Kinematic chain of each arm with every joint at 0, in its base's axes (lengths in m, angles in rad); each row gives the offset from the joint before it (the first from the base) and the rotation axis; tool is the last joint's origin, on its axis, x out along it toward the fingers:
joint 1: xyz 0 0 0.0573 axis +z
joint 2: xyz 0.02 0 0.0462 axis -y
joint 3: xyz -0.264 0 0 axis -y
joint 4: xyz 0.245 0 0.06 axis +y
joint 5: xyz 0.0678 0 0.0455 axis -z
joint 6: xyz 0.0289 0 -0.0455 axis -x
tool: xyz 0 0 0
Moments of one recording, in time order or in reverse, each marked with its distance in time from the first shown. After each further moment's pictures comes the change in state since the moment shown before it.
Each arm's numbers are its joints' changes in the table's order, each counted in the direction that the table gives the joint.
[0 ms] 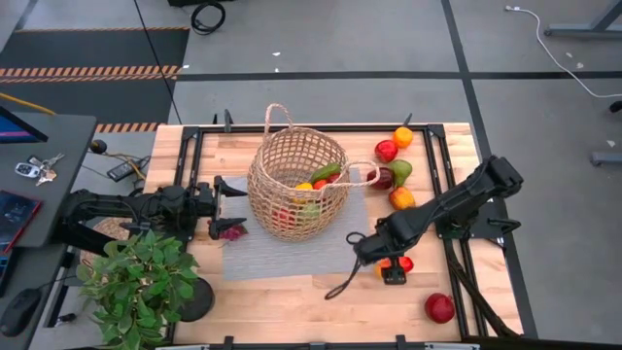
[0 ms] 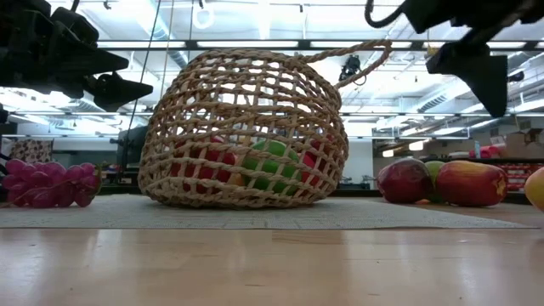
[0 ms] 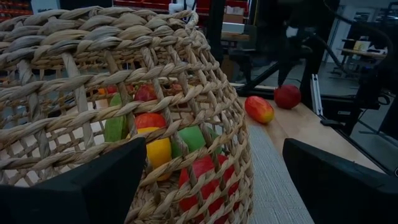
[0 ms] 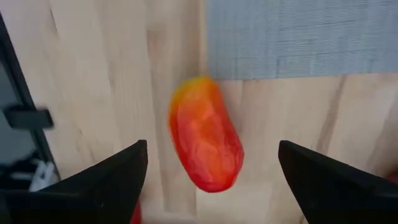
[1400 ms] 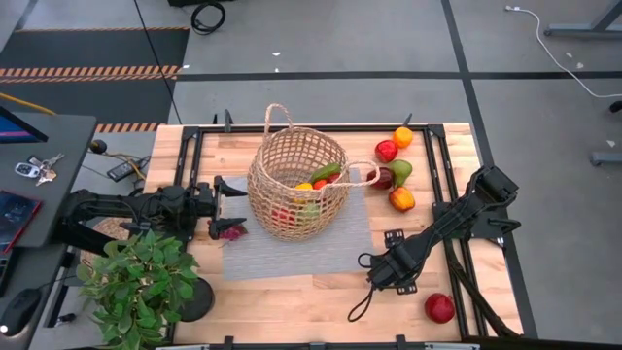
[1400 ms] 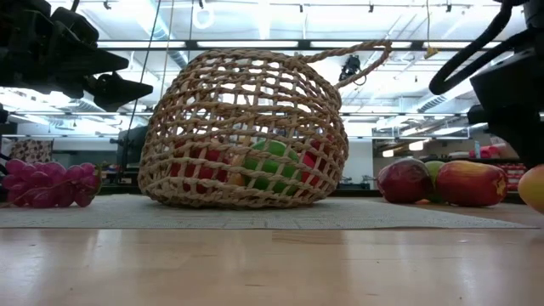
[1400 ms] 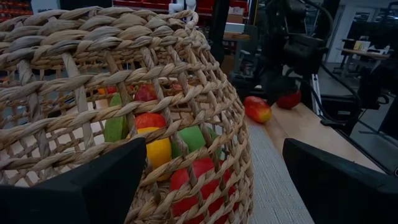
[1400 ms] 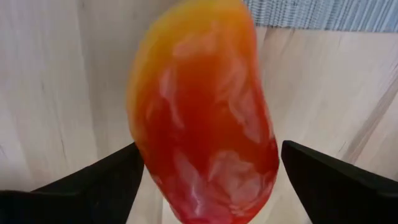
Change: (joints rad) left arm 0.000 0.000 0.000 0.000 0.000 0.000; right arm 0.159 -0.087 -0.242 -0.175 0.131 -0.052
